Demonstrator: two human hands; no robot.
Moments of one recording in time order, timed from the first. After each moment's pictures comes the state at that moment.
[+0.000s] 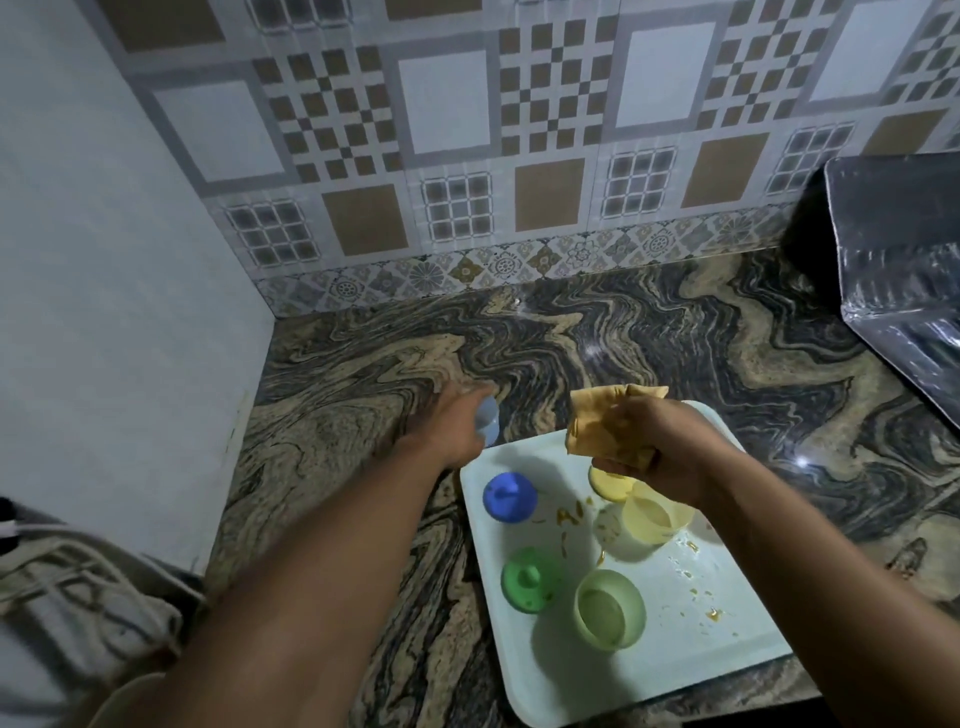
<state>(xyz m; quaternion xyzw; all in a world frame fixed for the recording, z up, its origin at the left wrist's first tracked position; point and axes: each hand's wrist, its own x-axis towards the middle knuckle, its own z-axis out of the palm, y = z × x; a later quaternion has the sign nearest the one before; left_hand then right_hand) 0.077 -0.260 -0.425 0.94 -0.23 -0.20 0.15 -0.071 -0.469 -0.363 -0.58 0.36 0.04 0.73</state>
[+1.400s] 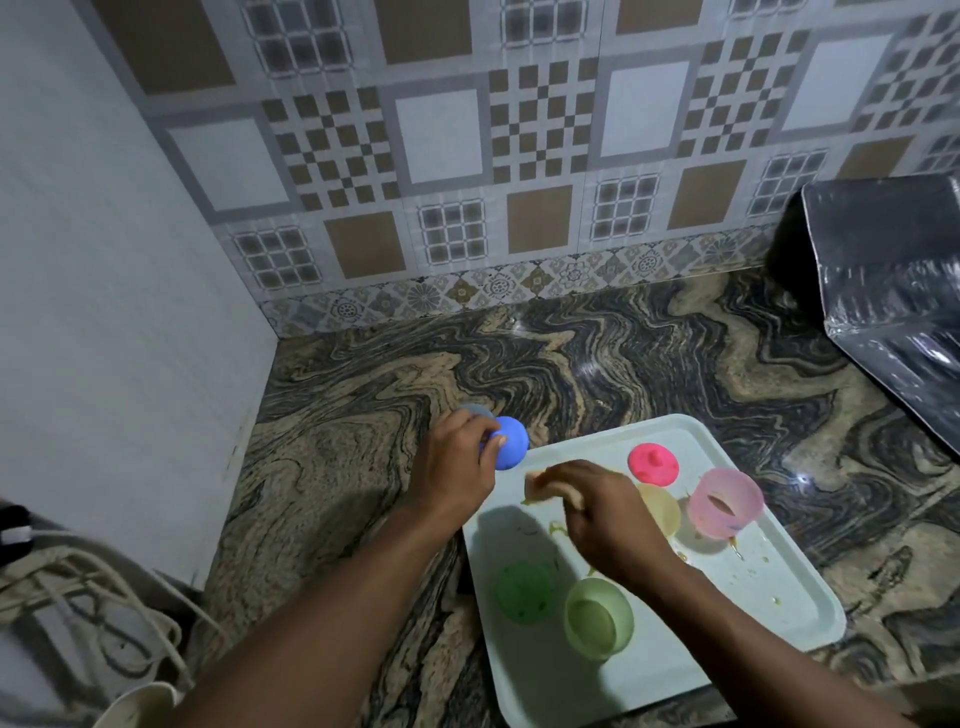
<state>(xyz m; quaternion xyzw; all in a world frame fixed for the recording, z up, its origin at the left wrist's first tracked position) 0.008 -0.259 -0.412 0.90 -0.30 0.12 0.31 -0.114 -0.421 -0.415 -0.91 0.04 -0.14 0.40</state>
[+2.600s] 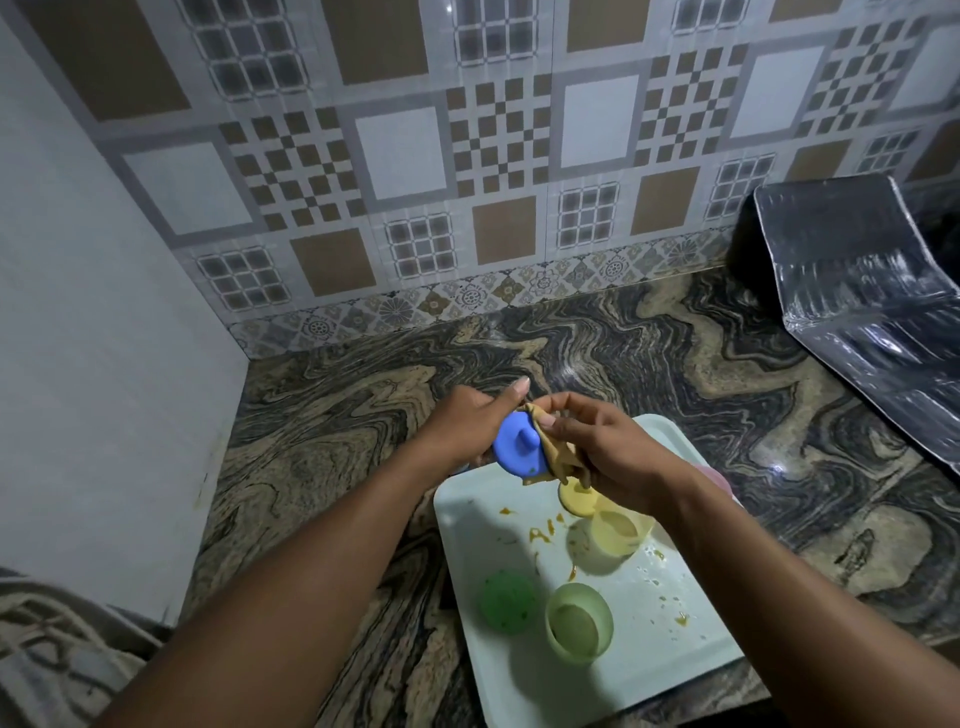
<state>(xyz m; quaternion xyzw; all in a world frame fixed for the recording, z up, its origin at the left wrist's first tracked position) 0.021 -0.308 -0.337 0.85 -0.17 -0.23 0.45 -0.082 -0.459 -0.352 -0.58 0.10 0.02 0.81</state>
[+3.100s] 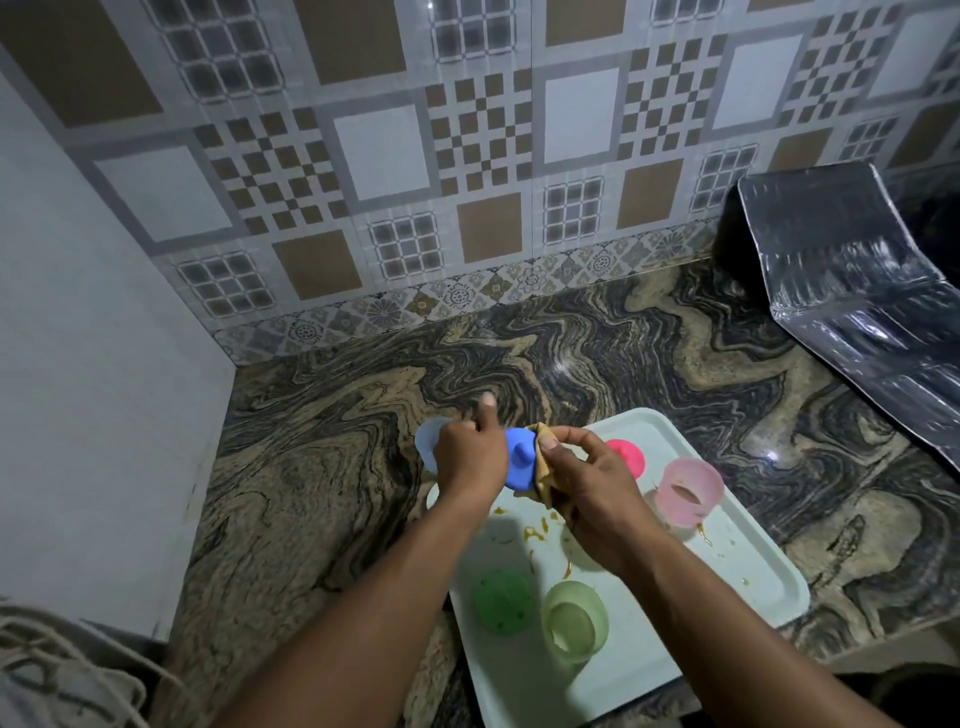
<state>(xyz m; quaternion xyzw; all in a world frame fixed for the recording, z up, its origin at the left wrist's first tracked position) -0.016 -0.334 -0.359 0.86 0.03 -0.12 0.49 -0.101 -0.427 -0.390 -0.48 0.25 -0.10 0.84</state>
